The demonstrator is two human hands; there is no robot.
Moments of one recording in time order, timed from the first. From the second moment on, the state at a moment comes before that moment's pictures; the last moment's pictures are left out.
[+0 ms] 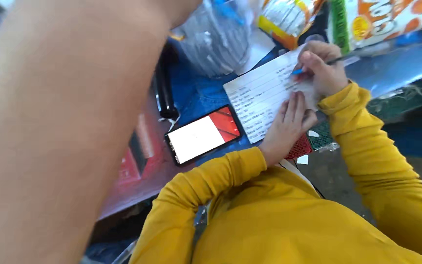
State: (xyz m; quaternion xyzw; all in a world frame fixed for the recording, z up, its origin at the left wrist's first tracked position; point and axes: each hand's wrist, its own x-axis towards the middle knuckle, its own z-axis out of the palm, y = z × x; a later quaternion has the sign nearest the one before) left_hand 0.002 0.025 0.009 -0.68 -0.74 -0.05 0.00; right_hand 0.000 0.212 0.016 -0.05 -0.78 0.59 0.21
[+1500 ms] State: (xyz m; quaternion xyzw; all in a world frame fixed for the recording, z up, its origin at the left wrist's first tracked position) left_hand 0.011 0.038 -0.036 -0.68 -0.72 -0.01 0.09; right_hand -0.001 0.214 0.020 -0.16 -0.73 0.62 0.23
